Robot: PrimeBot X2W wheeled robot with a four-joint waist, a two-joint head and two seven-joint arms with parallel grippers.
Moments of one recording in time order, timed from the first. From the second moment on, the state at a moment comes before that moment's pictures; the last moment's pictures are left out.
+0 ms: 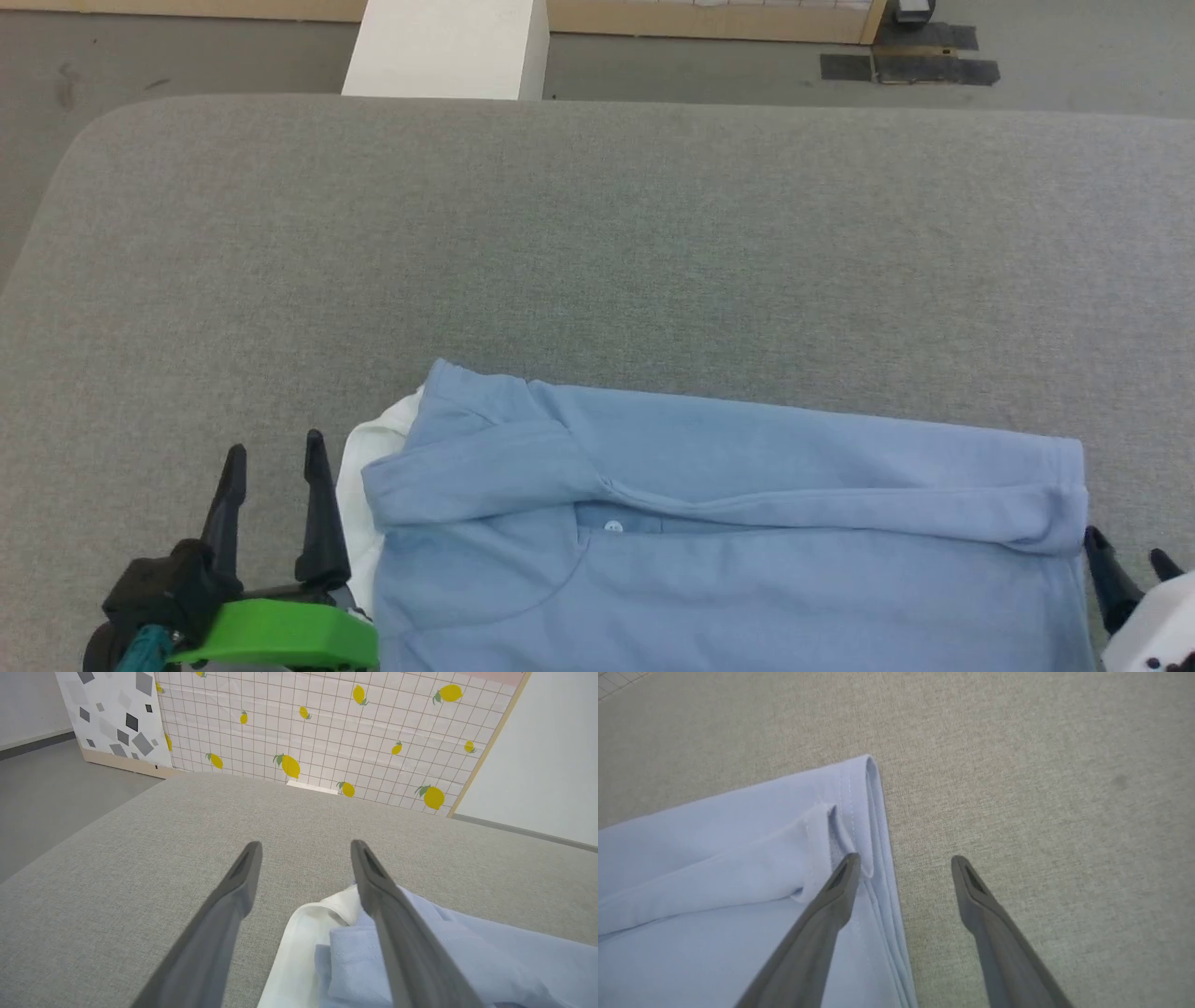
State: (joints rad) left arm 0.11 0.35 -0.24 -0.20 -0.52 0.32 -0.25; right arm 0.11 -0.05 -0.42 -0.09 0.31 0.13 0.54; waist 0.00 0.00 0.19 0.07
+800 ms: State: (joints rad) left arm 0.12 0.35 -0.25 -0.18 -0.48 0.30 -0.25; right arm 0.06 -0.06 -0.42 0.10 0.29 0.13 0.56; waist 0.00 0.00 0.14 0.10
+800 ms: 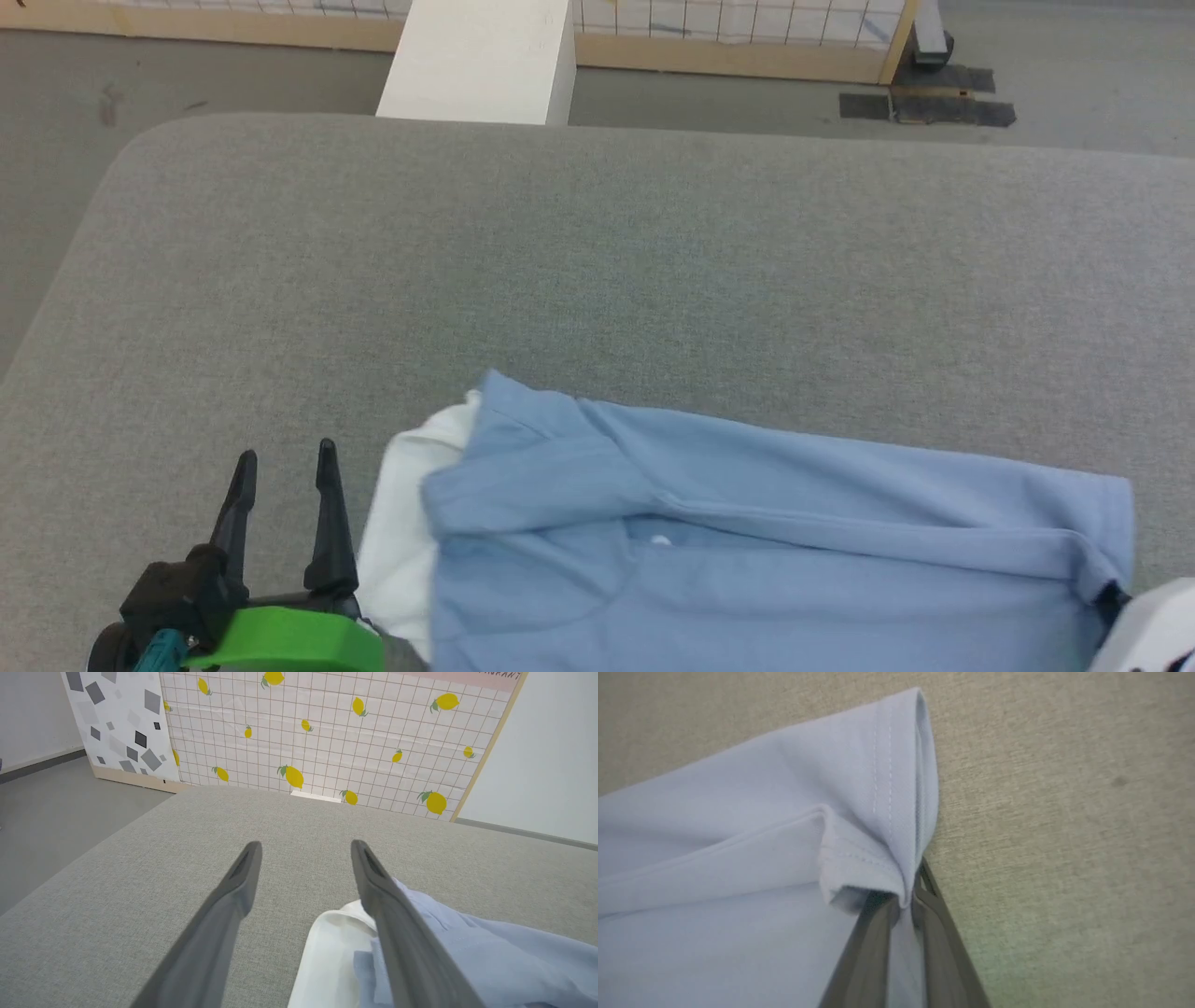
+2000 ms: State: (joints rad) left arm 0.12 0.31 -0.27 -0.12 -0.52 0.27 -0.25; right arm 0.00 -0.07 0.10 -0.30 0.48 0.13 0.91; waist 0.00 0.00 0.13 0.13
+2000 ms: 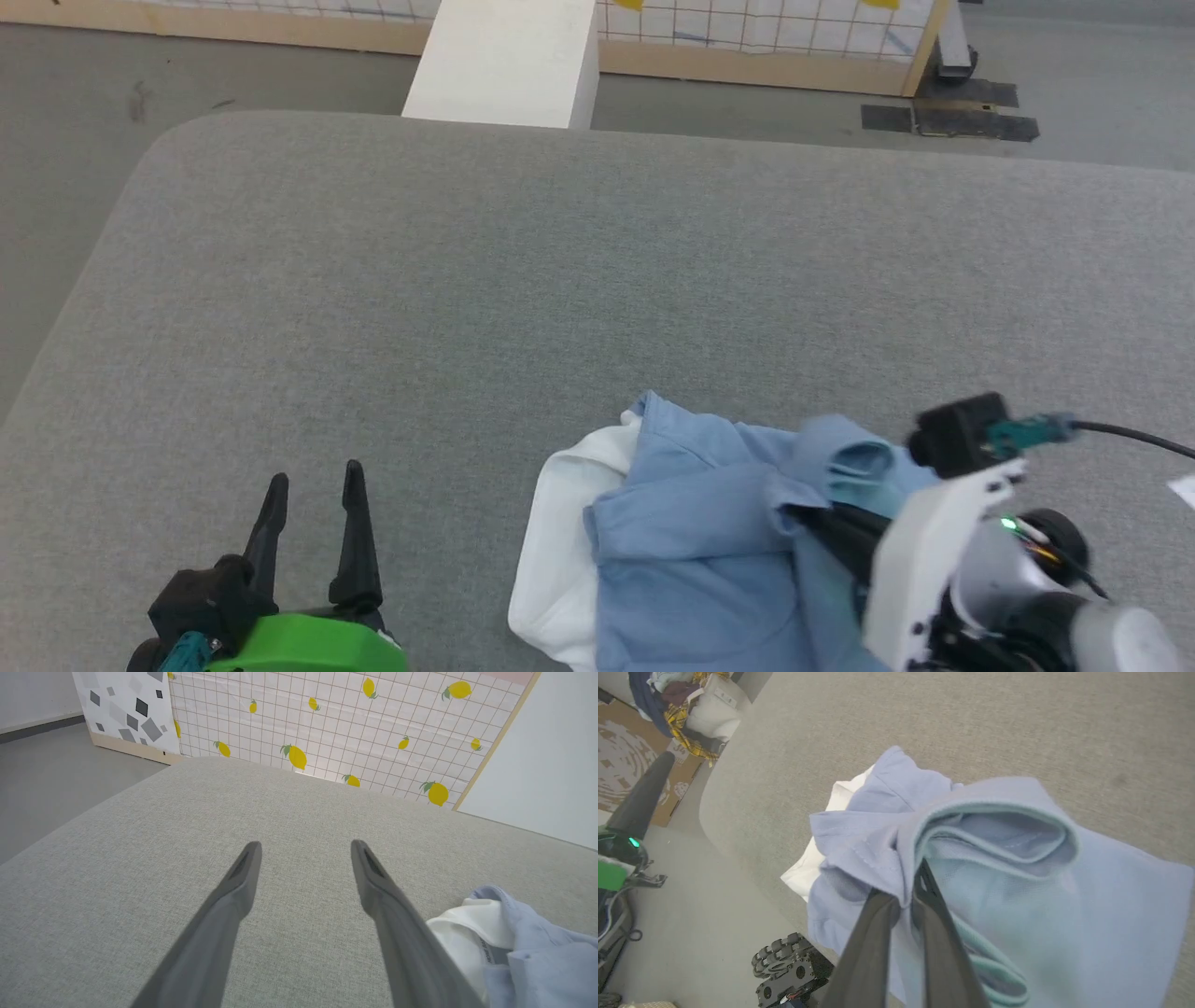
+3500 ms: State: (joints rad) left arm 0.08 0.28 -0.28 -0.05 -0.53 0.23 -0.25; right arm -0.12 -0.07 0.05 0.03 0.35 0.13 0.45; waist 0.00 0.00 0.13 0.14
